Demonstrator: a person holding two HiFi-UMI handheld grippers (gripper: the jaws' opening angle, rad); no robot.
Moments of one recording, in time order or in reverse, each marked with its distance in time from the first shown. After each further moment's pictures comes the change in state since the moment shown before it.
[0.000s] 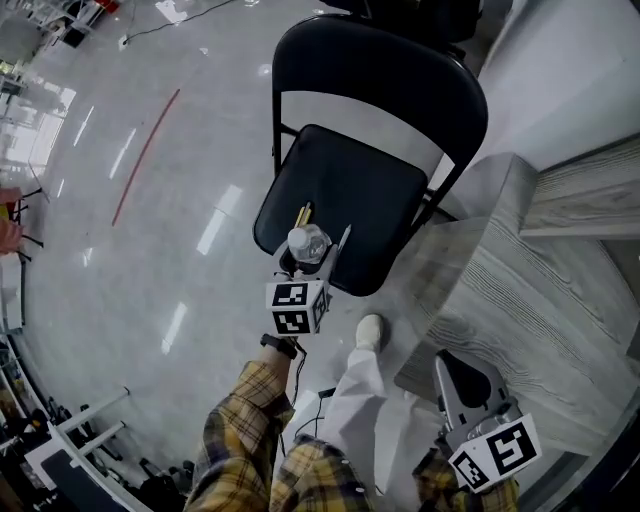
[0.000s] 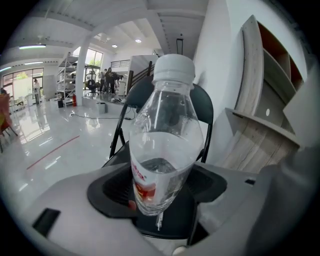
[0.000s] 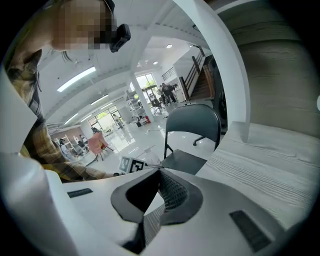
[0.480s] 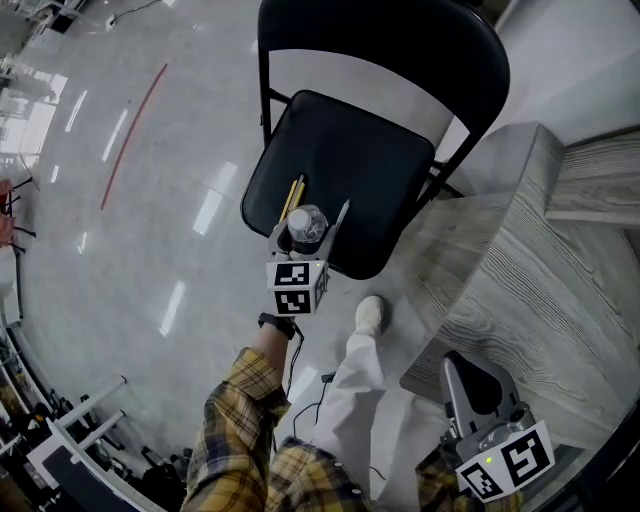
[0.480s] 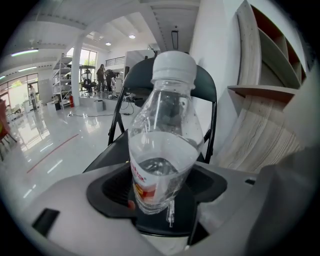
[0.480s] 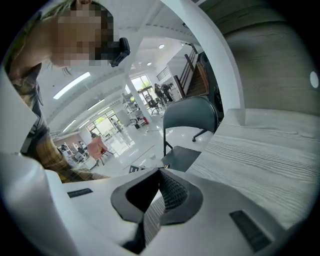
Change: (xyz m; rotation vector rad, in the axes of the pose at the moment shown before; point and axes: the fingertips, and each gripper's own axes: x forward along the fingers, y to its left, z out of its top) left arm 0.043 0.016 -0.060 0.064 0.052 0.013; right arm 0.013 -0.008 -0.025 0.082 -0.003 0.002
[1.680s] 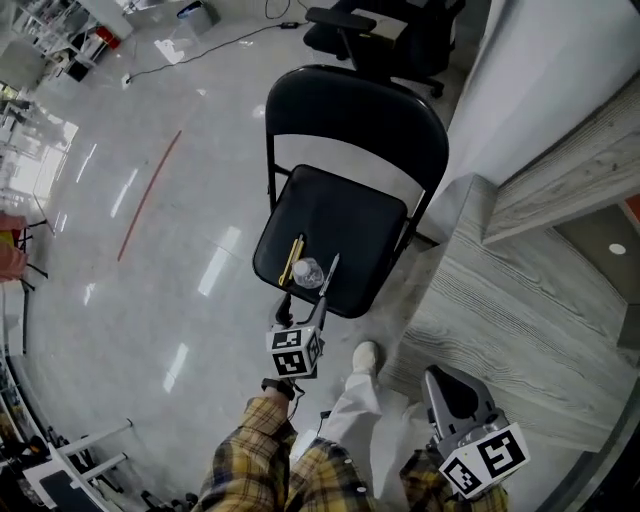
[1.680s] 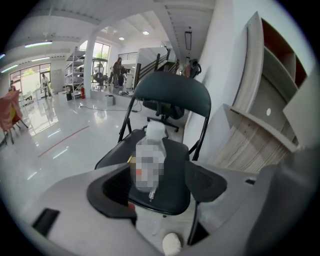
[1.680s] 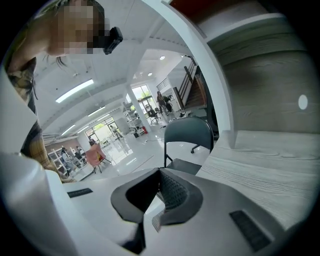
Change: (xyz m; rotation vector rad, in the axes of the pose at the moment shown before) left arm -0.094 -0.027 0.013 -0.128 0.039 0.047; right arm -0.058 0.020 0.035 -0.014 -0.114 -0.033
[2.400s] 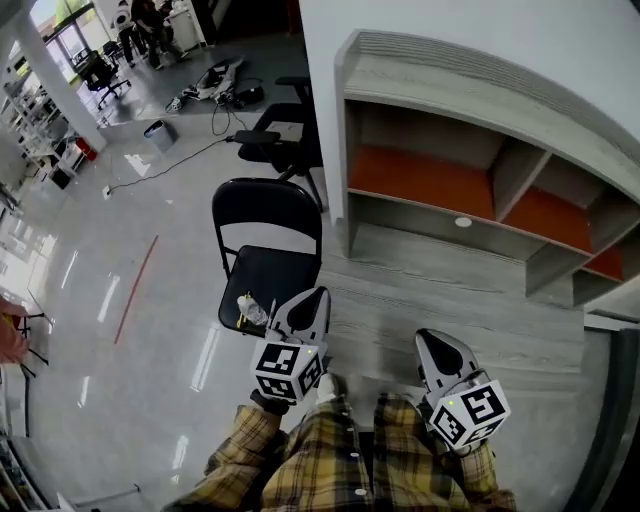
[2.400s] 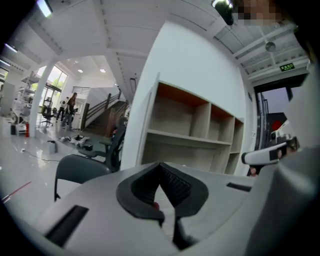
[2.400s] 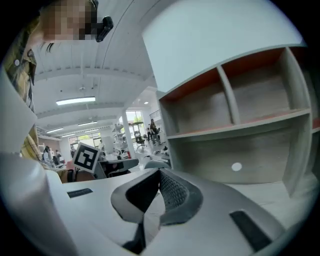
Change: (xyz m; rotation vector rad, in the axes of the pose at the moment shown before) left arm -0.289 -0.357 0.215 0.287 -0.457 -0.510; right arm -0.277 -0.038 0.090 -0.126 -0.365 -0.200
